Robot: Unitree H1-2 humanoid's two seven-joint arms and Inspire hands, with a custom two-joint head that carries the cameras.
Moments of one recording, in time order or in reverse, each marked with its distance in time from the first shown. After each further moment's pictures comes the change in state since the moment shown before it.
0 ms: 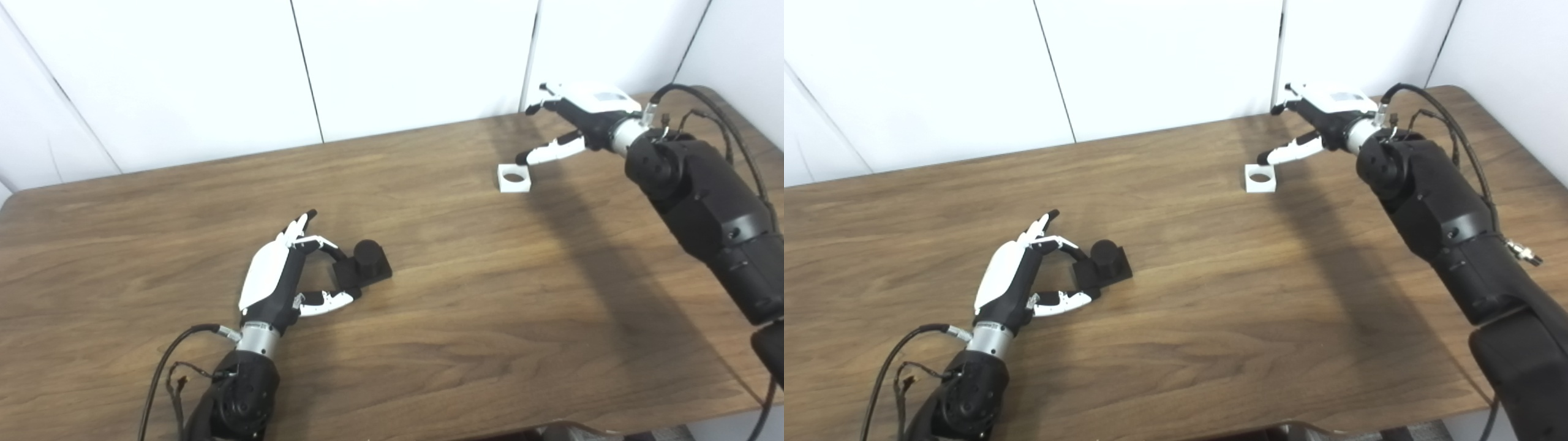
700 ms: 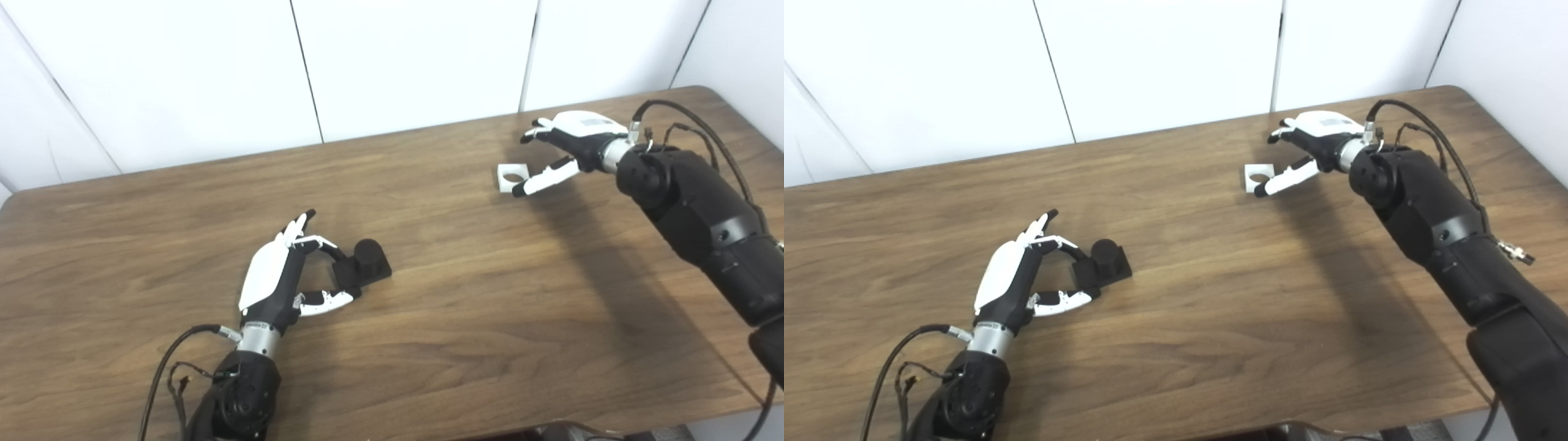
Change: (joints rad) left arm 0.004 -0.012 0.012 -0.001 0.020 0.008 0.000; right arm -0.009 0.001 0.073 0.061 0.022 -0.013 0.081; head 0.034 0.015
